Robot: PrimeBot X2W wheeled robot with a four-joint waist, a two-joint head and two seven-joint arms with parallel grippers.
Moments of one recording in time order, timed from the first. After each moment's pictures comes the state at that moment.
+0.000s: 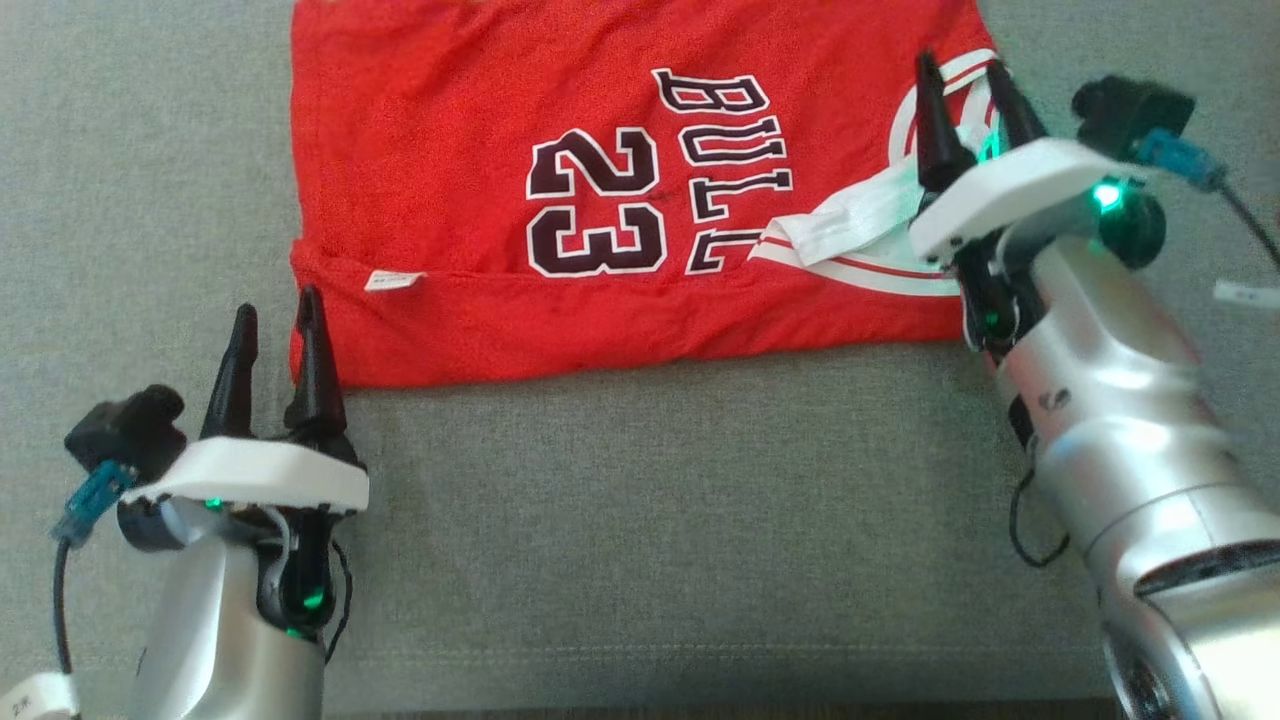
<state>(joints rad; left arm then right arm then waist) -0.29 0.03 0.02 0.41 -0.42 -0.12 -0.25 -0.95 -0.06 0.27 1.13 0.53 0.12 -0.25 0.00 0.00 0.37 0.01</state>
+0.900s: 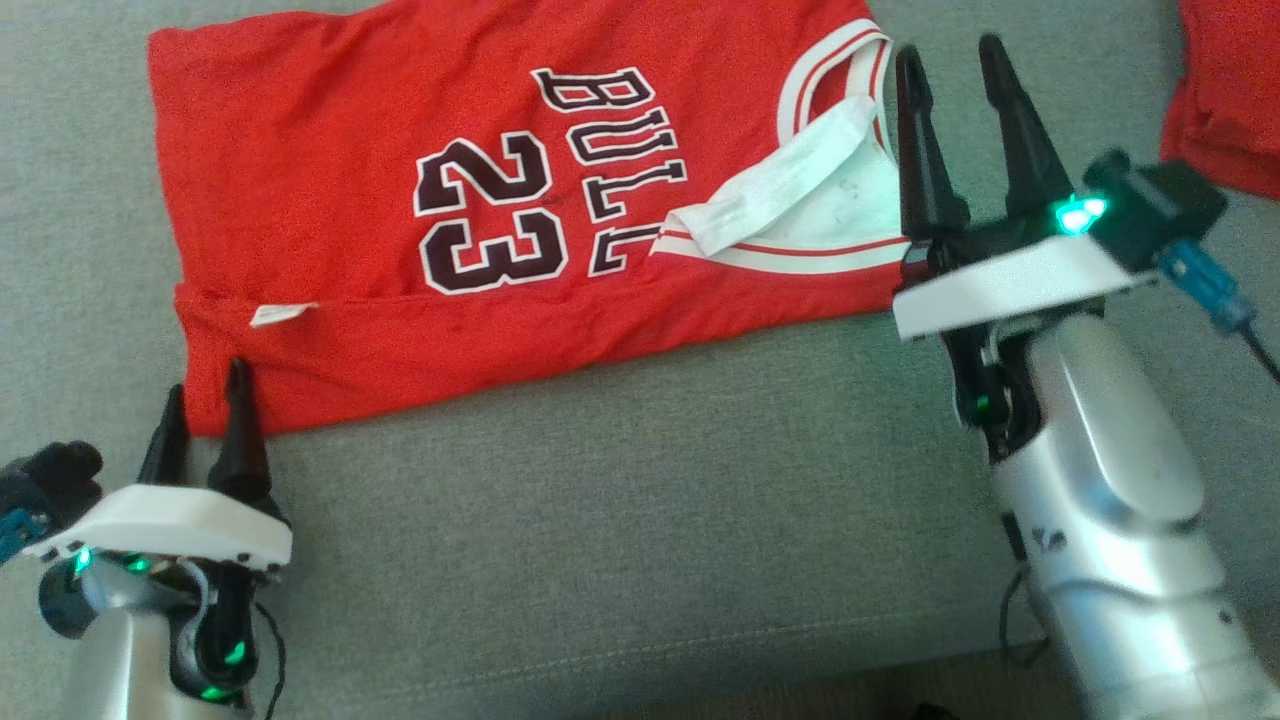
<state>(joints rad) -0.13 0.09 0.09 0.25 -0.50 -0.03 -0.04 -0.61 -0.06 0.23 0.43 0.37 0.12 -0.25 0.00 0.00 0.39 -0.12</state>
